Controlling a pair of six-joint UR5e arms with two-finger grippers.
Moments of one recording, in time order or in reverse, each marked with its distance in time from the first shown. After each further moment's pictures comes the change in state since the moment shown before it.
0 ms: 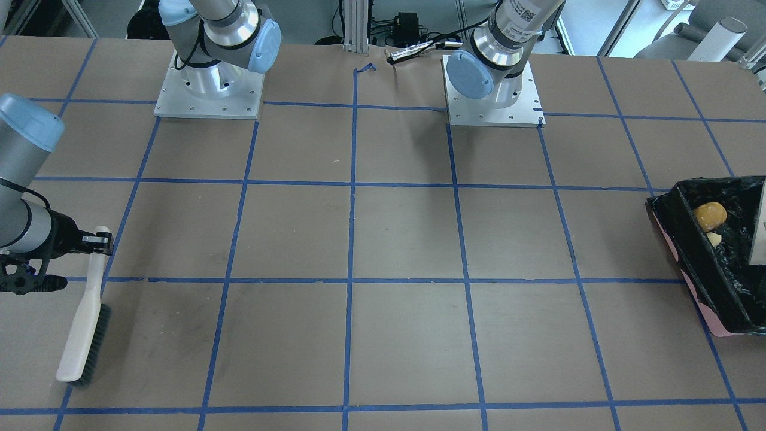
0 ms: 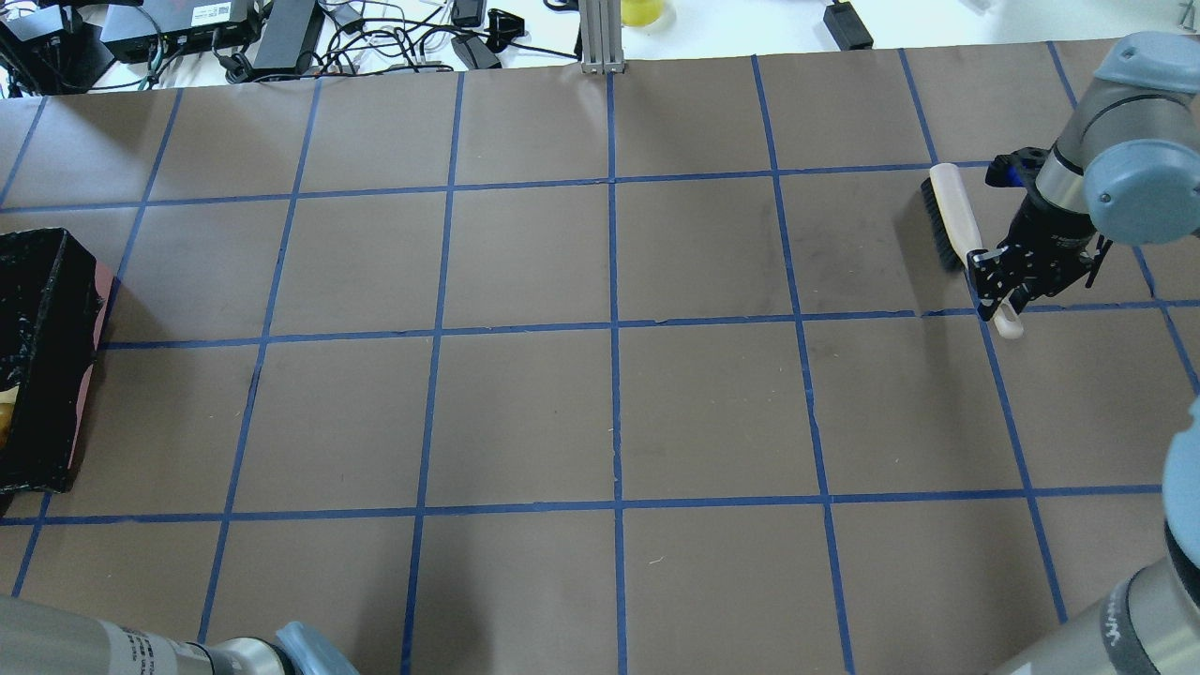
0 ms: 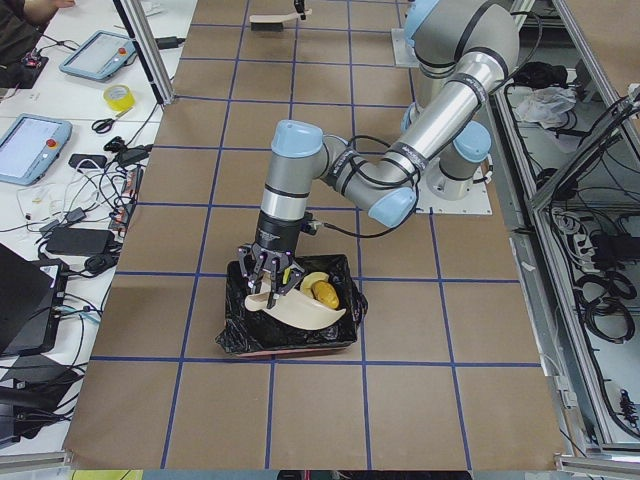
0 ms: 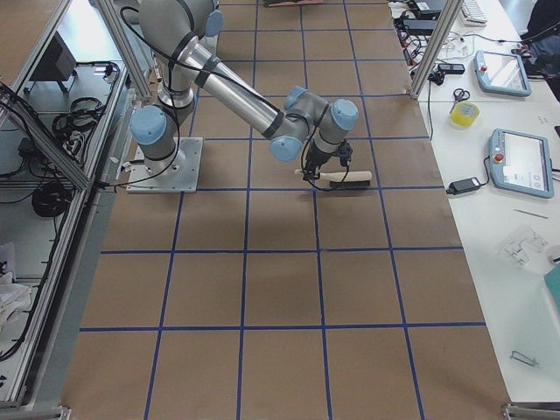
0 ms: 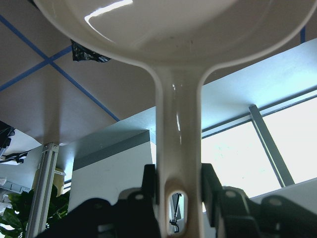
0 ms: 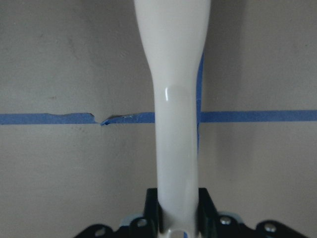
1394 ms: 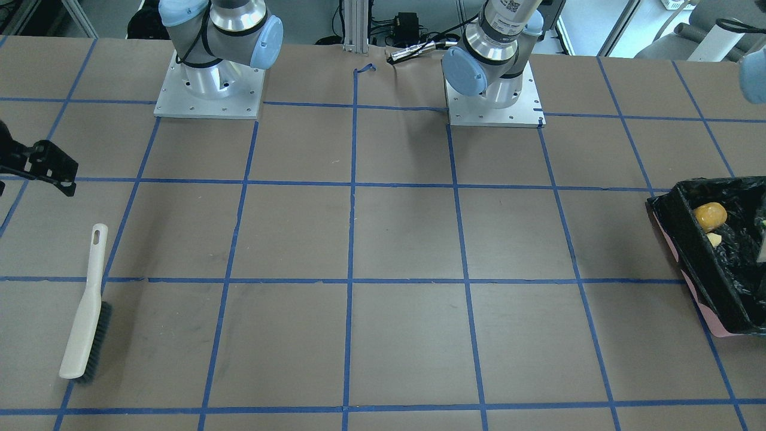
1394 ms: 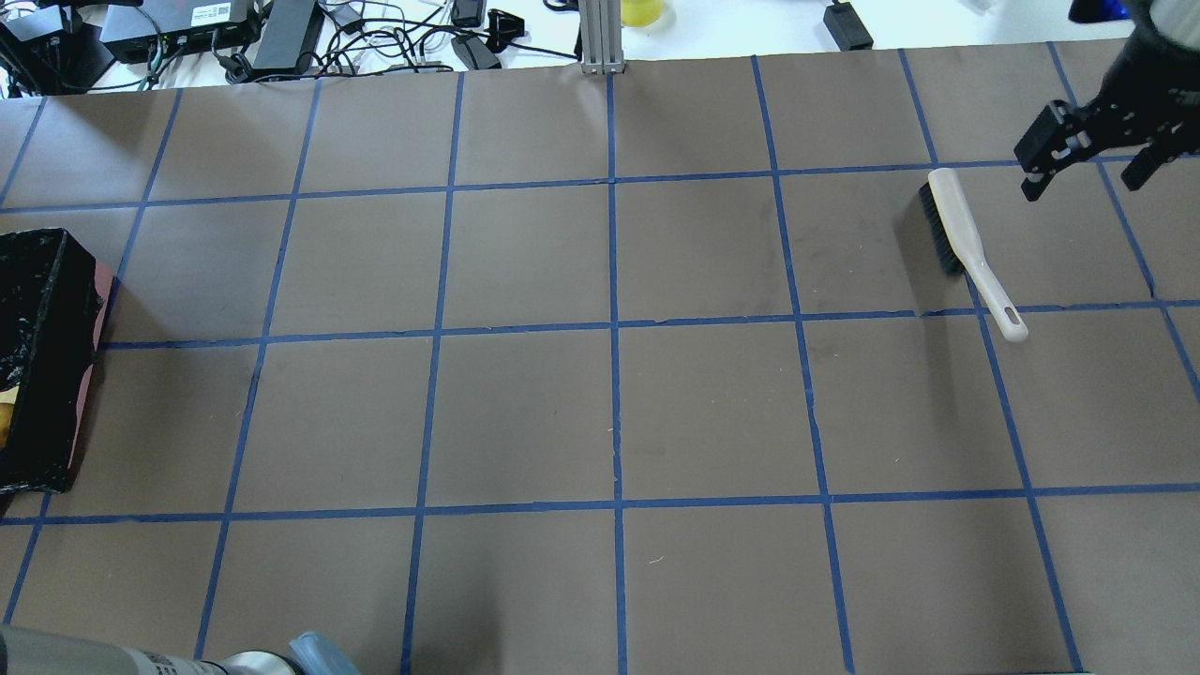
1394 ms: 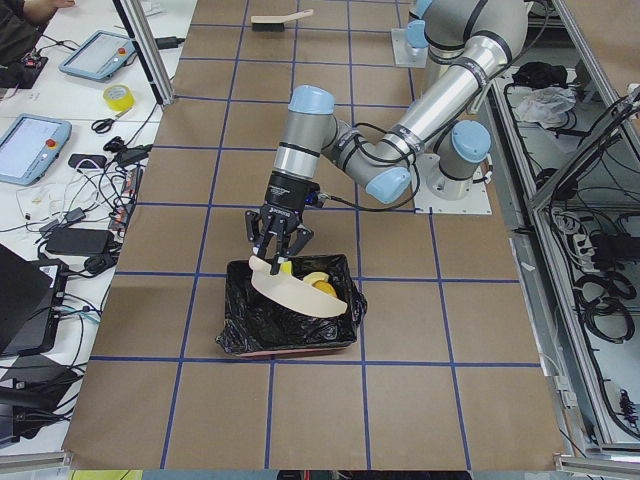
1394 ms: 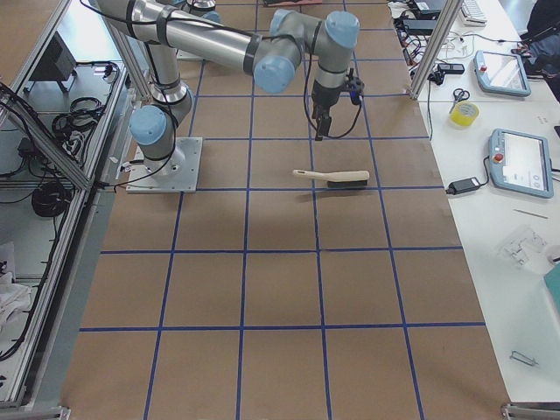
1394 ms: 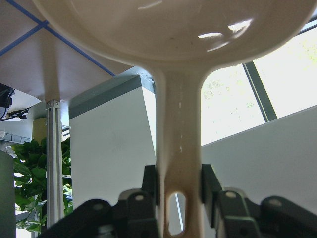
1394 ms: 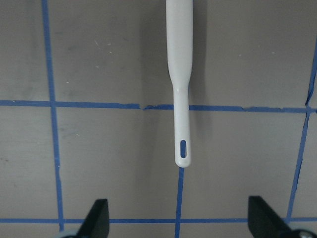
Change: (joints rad) left arm -0.082 0.078 -0.179 0.304 0.139 0.067; right arm 0.114 -0.270 -0.281 0.339 0.003 0.036
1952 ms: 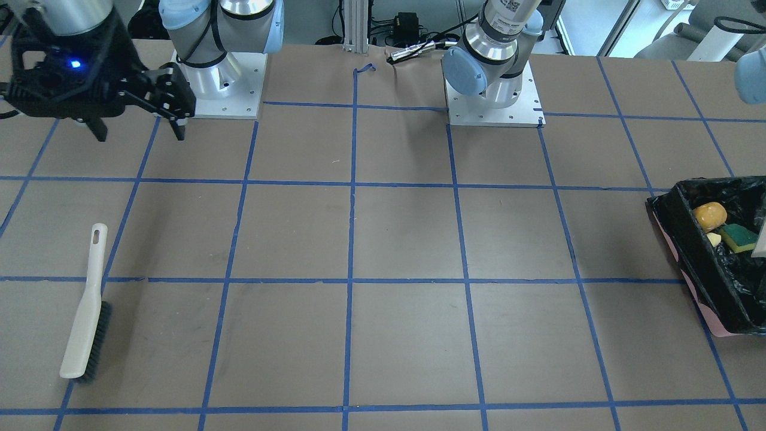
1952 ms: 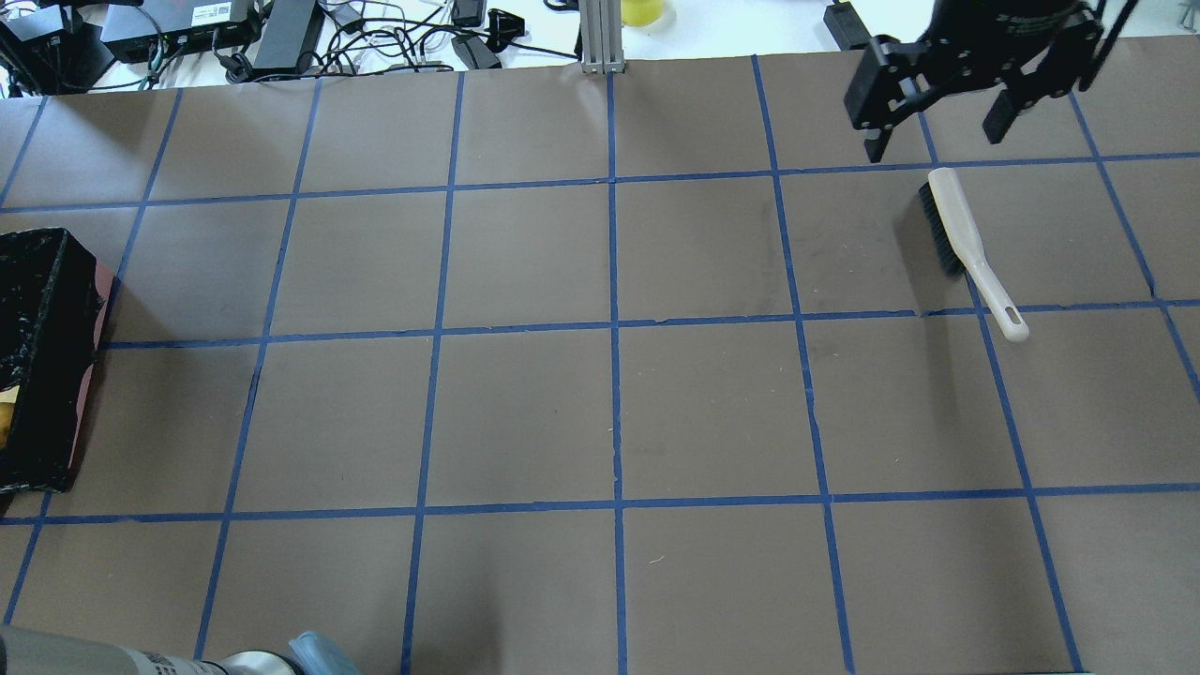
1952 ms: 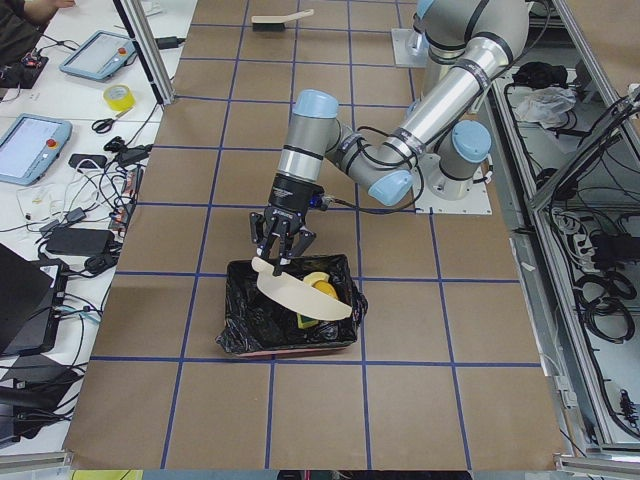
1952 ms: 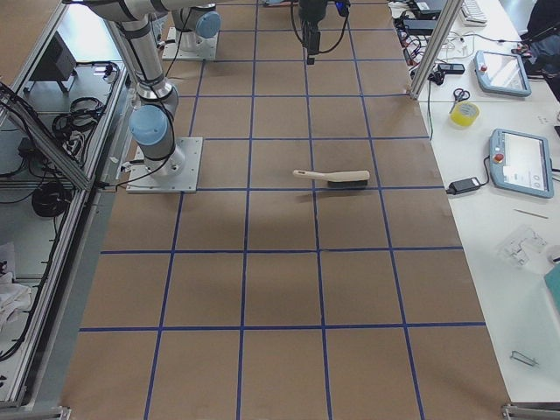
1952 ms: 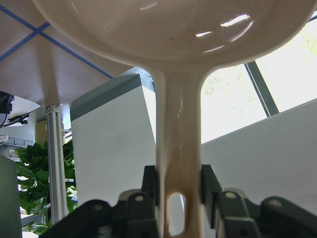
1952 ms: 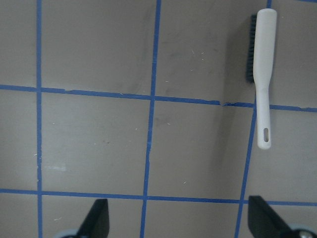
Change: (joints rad) left arm 0.003 0.002 -0.012 0.008 -0.017 0.049; right arm 0.320 -0.053 -0.113 0.137 0.027 0.291
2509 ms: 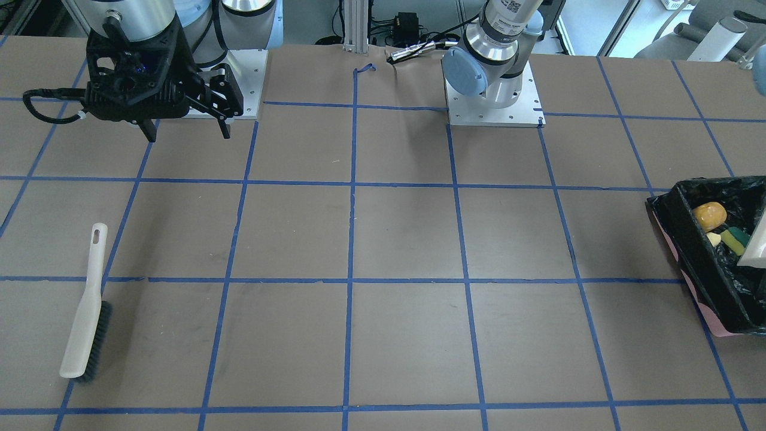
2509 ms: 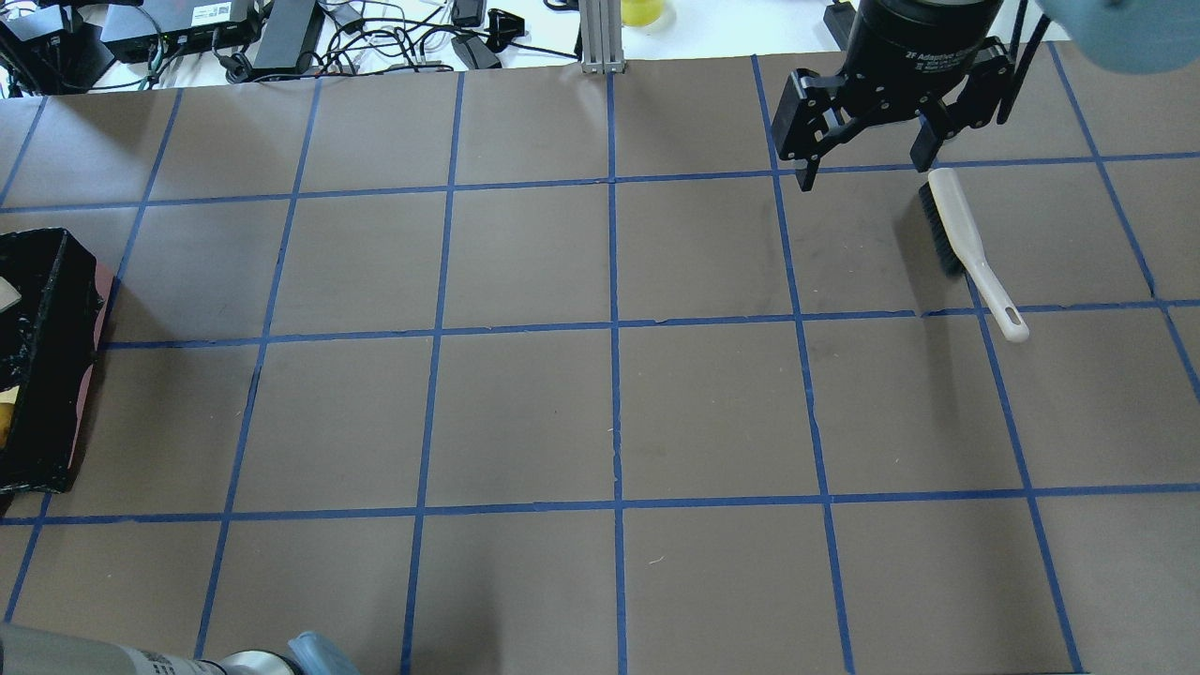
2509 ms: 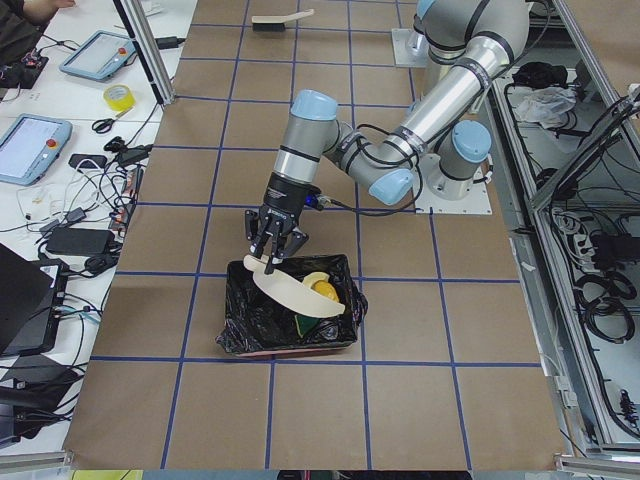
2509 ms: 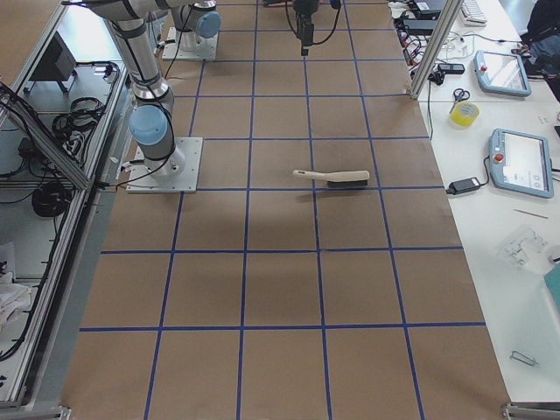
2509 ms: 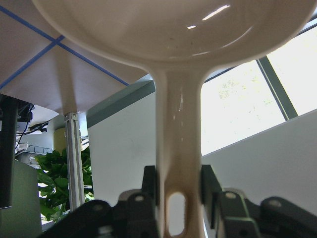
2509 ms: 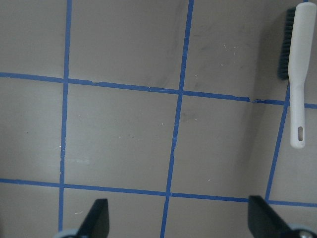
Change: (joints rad) left arm 0.002 -0.017 0.107 -0.198 -0.156 0.004; right arm 0.051 0.007 0.033 -0.030 0.029 0.023
